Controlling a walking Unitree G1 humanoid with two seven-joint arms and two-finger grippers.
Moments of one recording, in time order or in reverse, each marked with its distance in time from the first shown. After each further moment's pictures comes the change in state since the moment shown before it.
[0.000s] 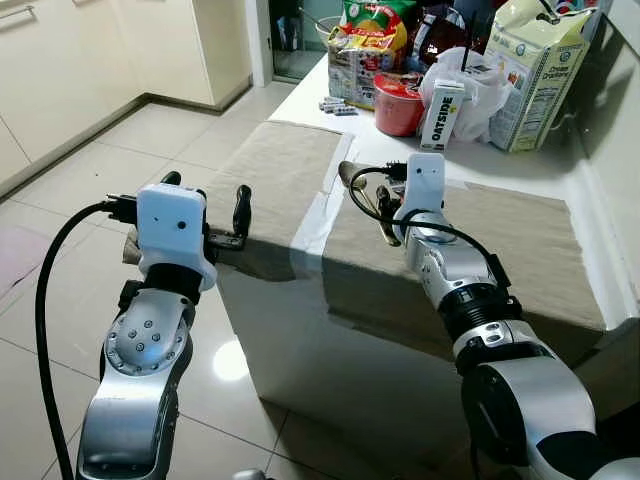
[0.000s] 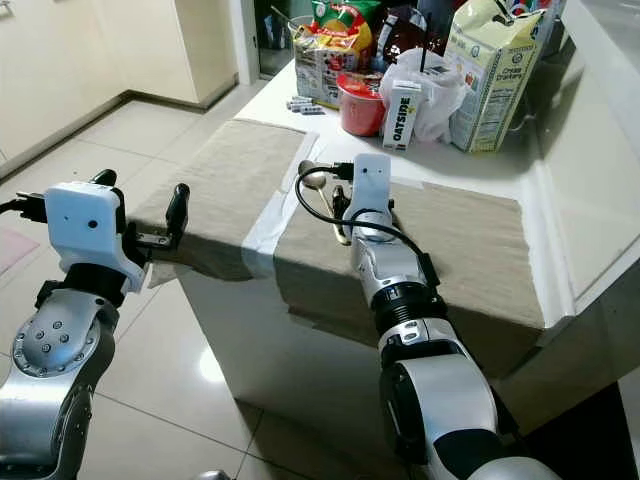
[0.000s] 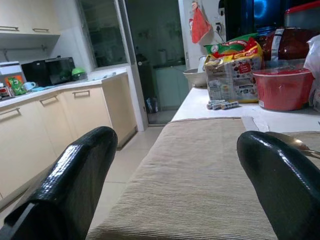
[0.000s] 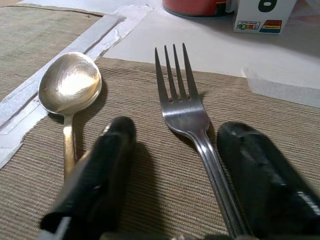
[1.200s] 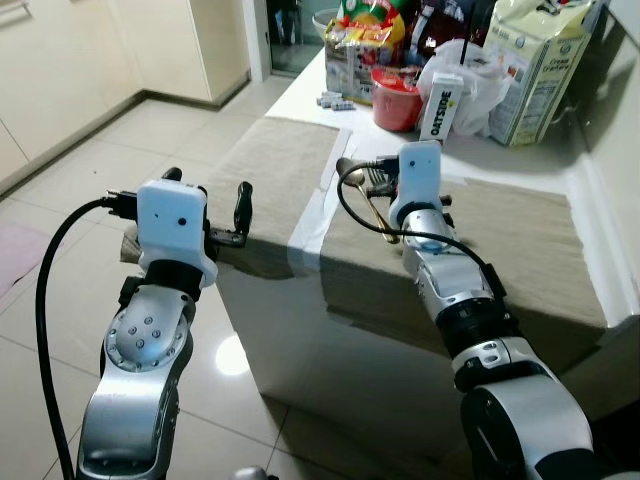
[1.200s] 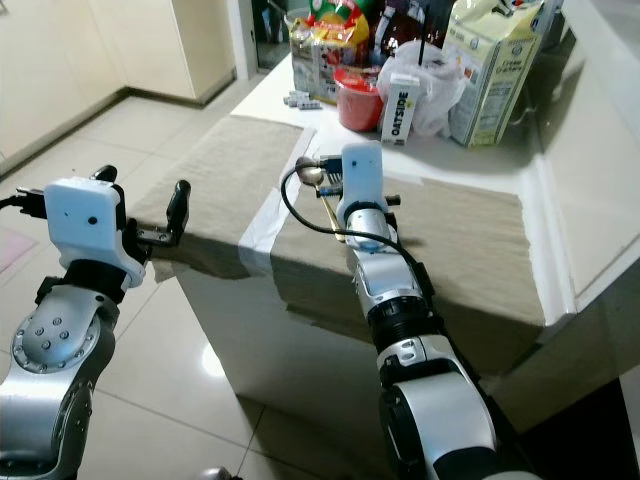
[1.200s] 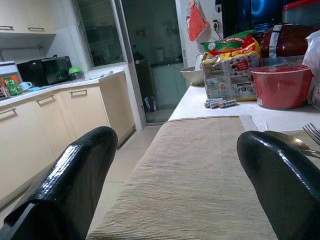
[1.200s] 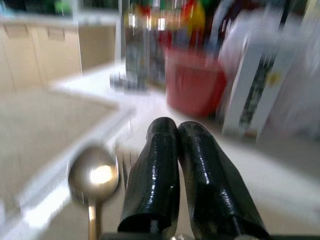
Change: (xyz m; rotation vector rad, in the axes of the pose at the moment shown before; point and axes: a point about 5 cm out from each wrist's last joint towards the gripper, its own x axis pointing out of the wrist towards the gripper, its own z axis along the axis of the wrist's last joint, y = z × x) left arm 0.003 0.000 0.003 0.001 -0.016 -0.001; right arm -0.018 0.009 0.043 -0.136 -0.408 -0.004
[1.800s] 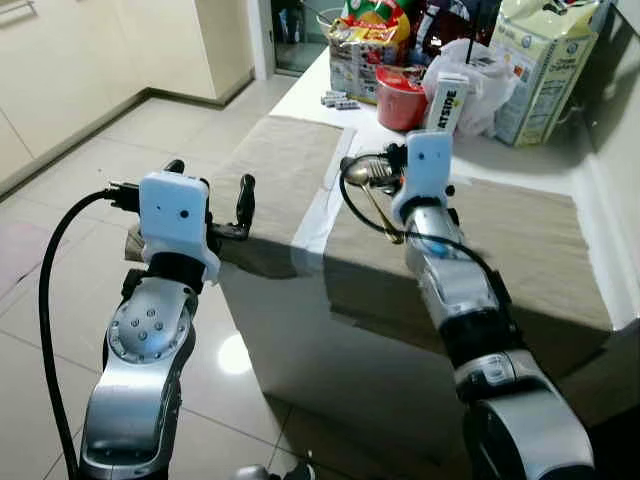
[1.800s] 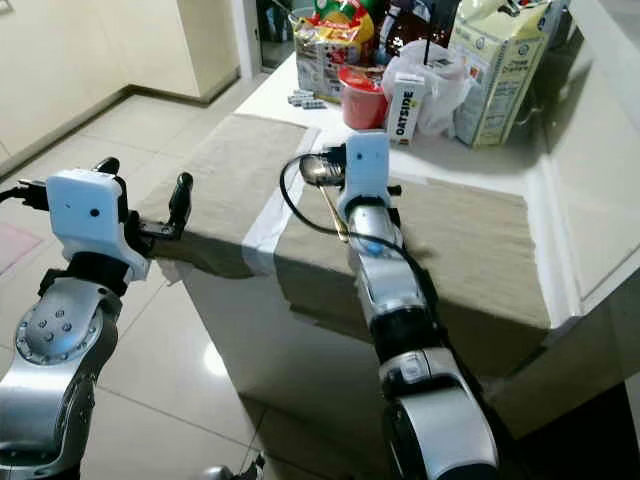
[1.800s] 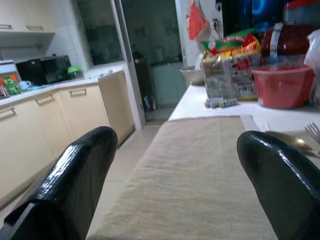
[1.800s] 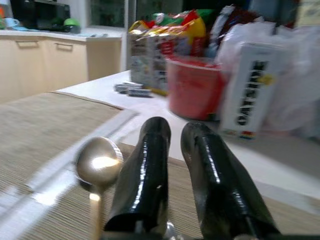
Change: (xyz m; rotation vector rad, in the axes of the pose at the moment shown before) left arm 0.007 -0.001 -0.003 -0.007 0.009 -0.009; right arm -0.020 -0.012 -0.017 -0.006 -0.041 0.007
